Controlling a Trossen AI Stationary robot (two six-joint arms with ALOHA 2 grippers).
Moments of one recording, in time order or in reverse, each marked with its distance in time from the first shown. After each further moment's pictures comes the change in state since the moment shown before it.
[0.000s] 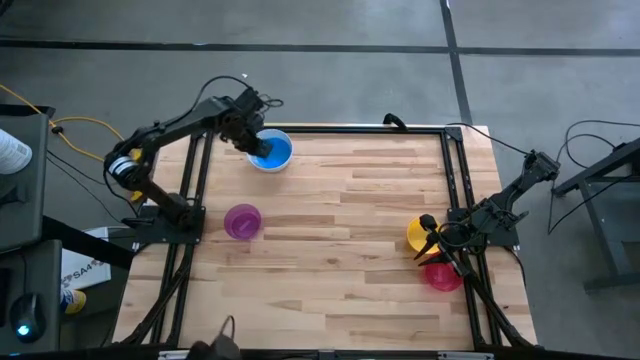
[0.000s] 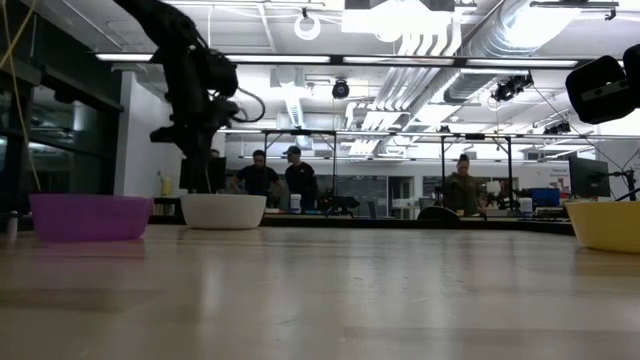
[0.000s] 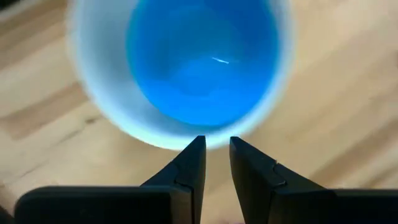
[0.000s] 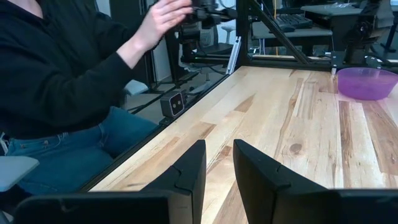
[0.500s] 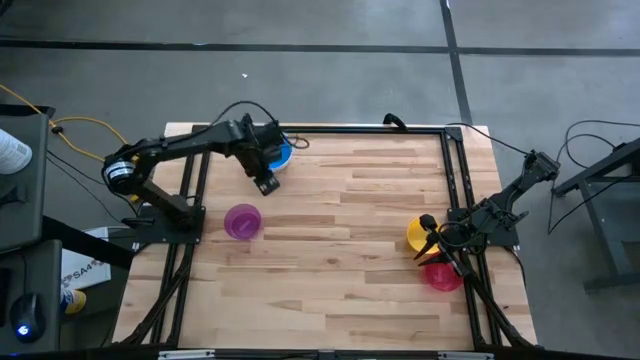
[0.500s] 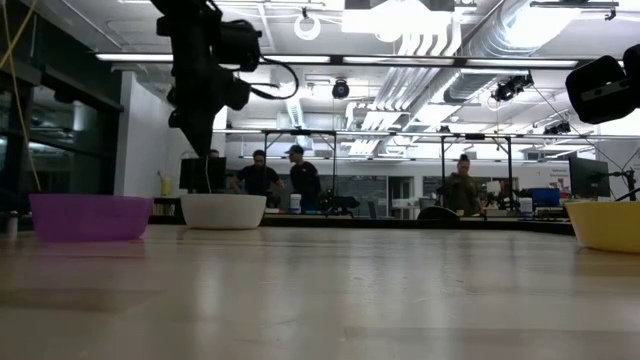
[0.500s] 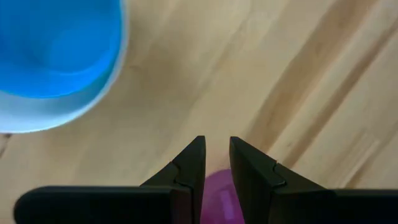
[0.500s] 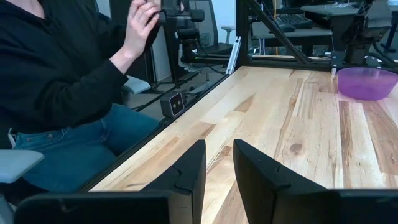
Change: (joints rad) left arm -0.342 -0.025 0.000 -0.086 -0.045 0.116; right arm 0.000 0.000 0.000 0.000 0.000 0.000
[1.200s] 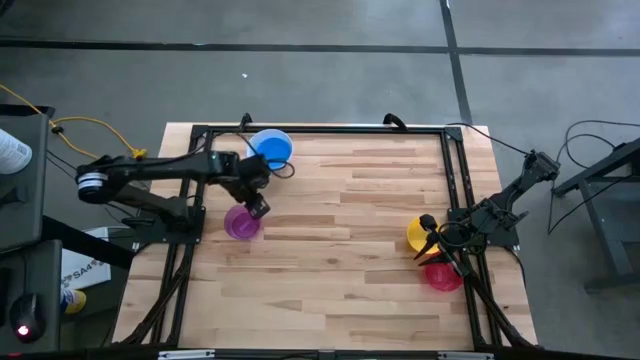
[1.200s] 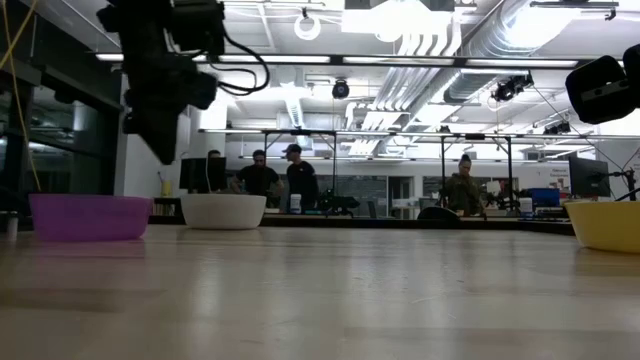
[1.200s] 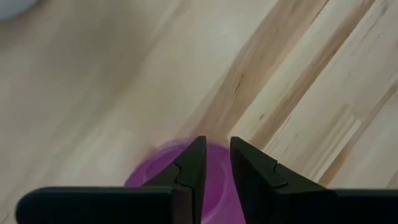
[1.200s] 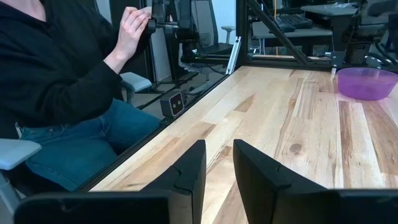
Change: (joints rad) left arm -0.213 -0.258 -0.324 0.185 -0.028 -0.307; right arm 0.000 0.000 0.000 0.000 0.000 0.000
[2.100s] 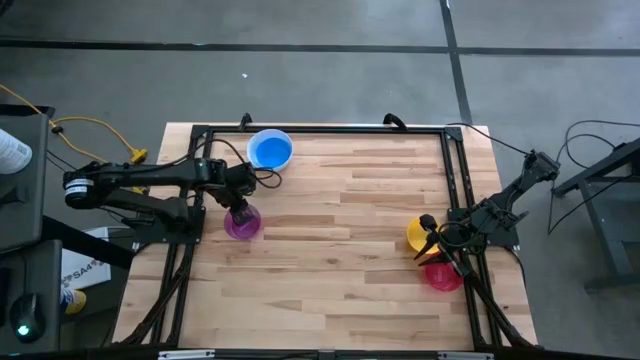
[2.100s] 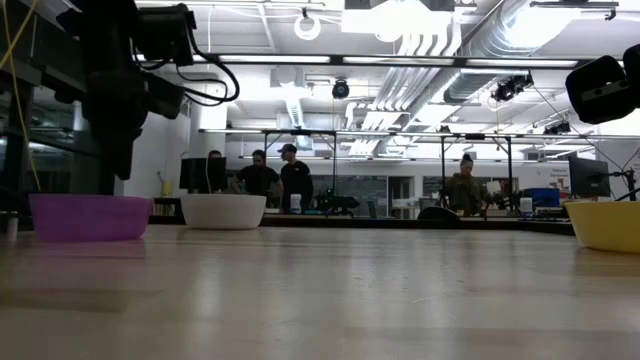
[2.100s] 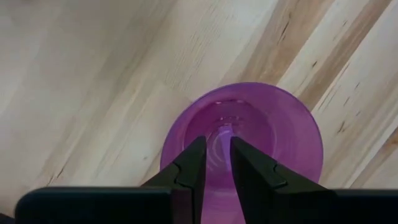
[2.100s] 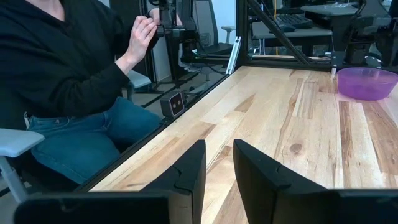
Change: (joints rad) left arm -0.009 -0.137 -0.145 -0.056 -0.066 0.100; right arm 0.000 0.000 0.000 0.000 0.000 0.000
